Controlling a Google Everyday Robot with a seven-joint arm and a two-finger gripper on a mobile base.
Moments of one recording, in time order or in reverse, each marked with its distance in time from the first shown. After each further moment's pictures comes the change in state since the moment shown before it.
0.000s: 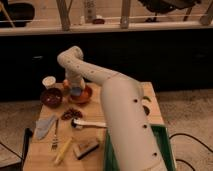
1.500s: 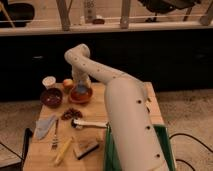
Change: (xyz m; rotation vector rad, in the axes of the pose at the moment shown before) arm 0.025 0.029 -0.008 0.003 0.008 0.061
